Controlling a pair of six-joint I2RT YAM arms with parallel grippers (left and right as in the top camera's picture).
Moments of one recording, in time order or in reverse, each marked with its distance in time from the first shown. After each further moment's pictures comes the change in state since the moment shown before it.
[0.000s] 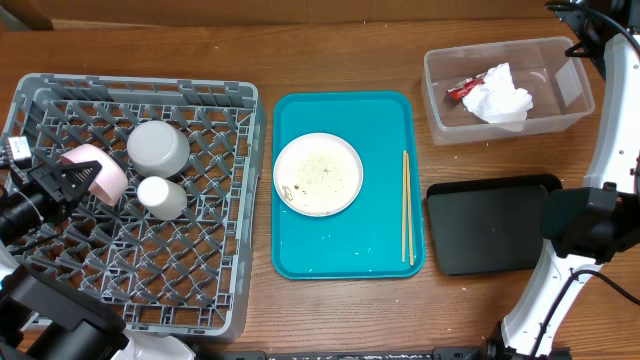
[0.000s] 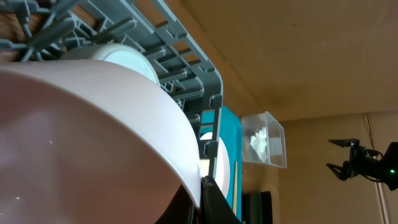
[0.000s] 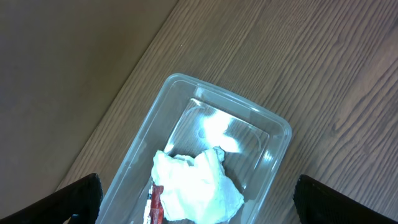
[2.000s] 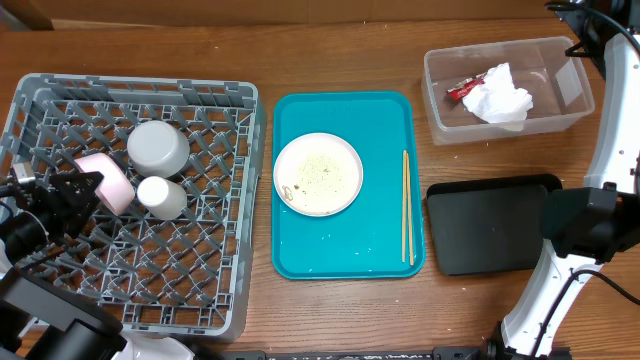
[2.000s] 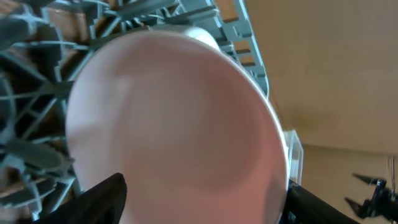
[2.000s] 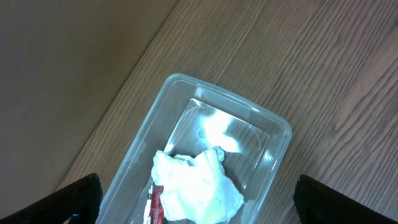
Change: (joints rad) left arm 0.065 -0.003 -0.116 0.135 -0.145 -0.193; right arm 0.000 0.000 0.000 0.000 0.000 0.000
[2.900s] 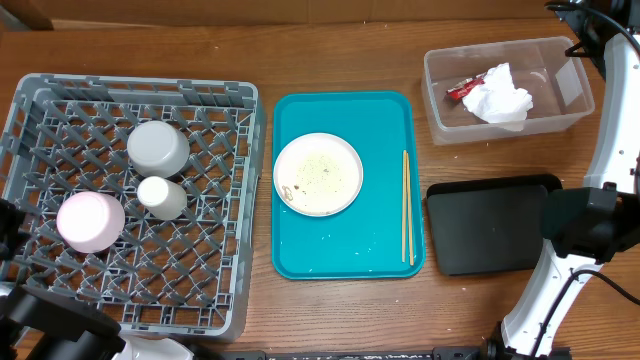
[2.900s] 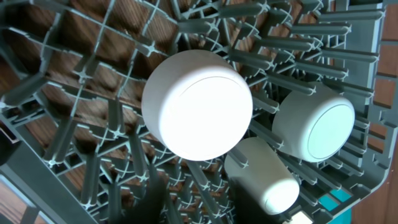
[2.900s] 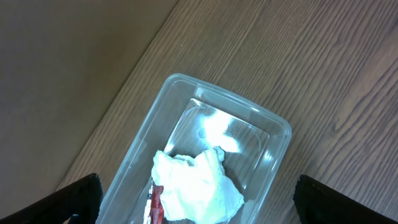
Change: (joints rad) left arm 0.032 -0.004 0.393 -0.331 -0.647 -0.375; right arm 0.000 0.000 0.000 0.000 0.000 0.000
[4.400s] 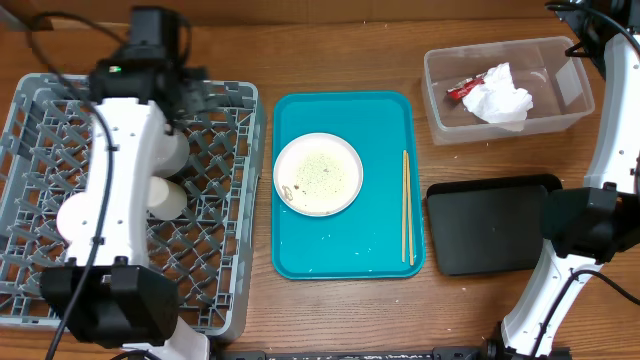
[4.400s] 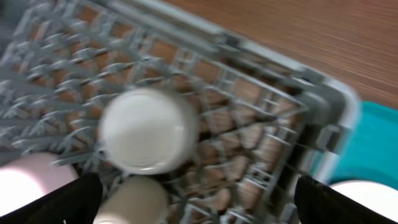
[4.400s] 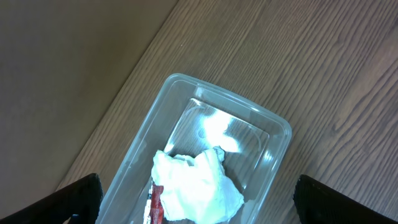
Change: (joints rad) left arm -1.003 0.031 0.116 0.241 -0.599 -0.117; right arm 0.000 0.000 0.000 0.000 0.000 0.000
